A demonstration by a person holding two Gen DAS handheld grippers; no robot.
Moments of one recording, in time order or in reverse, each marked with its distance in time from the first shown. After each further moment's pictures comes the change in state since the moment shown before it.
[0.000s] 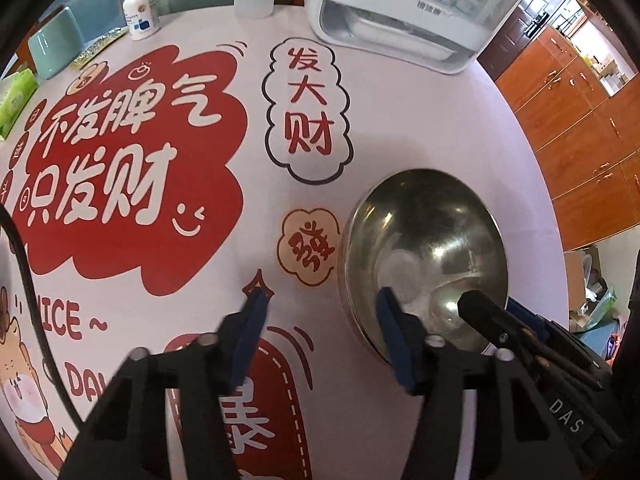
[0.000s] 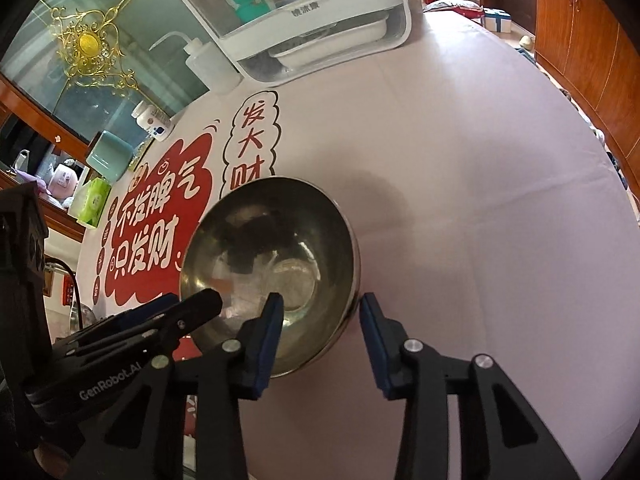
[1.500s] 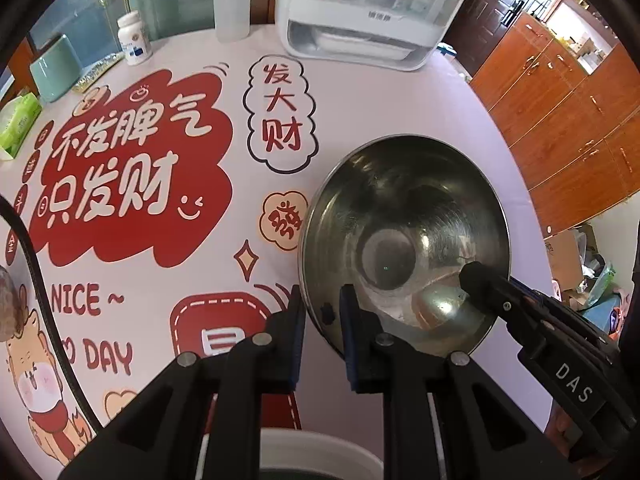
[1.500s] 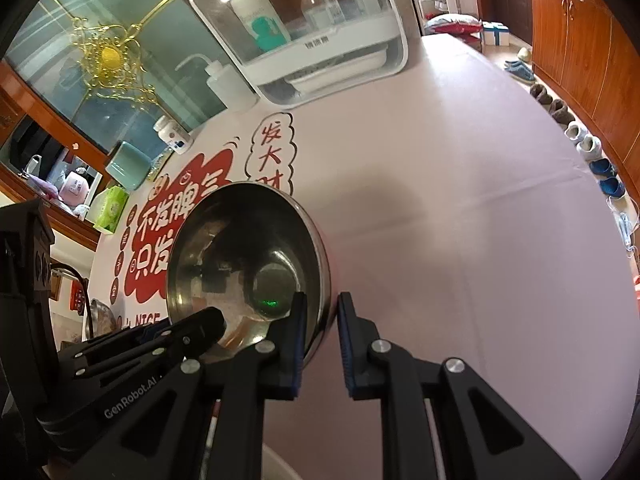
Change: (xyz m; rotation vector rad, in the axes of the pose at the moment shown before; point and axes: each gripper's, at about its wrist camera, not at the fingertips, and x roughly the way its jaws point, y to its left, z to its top) left arm -0.053 -0.023 -0.034 0.080 -0.044 0.000; right arm -0.056 0.008 -0.022 -0.013 -0.083 0.022
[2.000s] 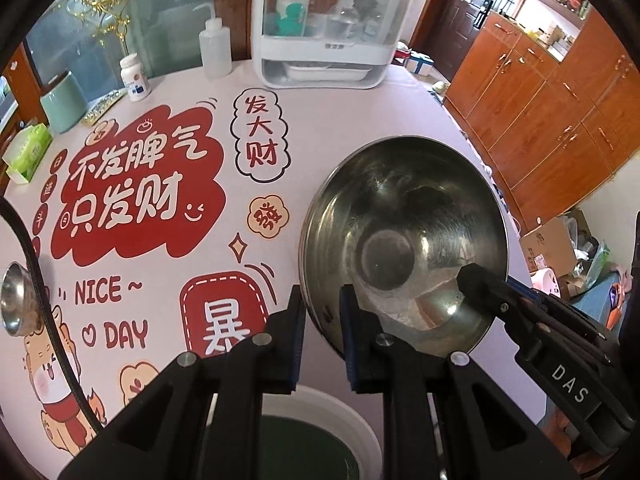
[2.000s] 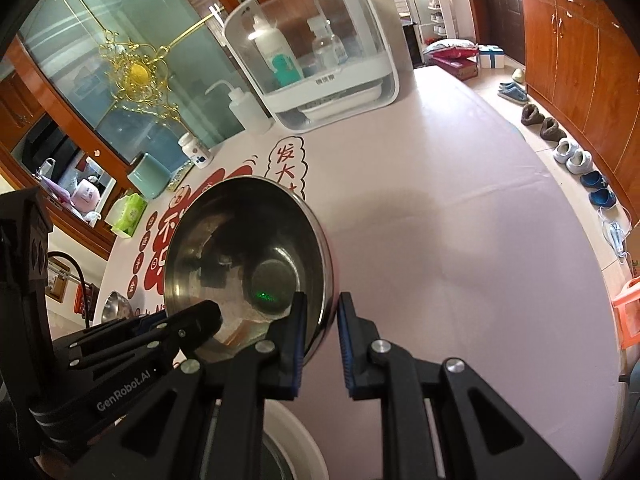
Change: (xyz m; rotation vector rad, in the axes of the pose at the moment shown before) left arm -0.065 -0.031 -0.042 0.086 -0.084 -0.001; right arm -0.070 0.004 -0.035 -0.014 -0.095 0.007
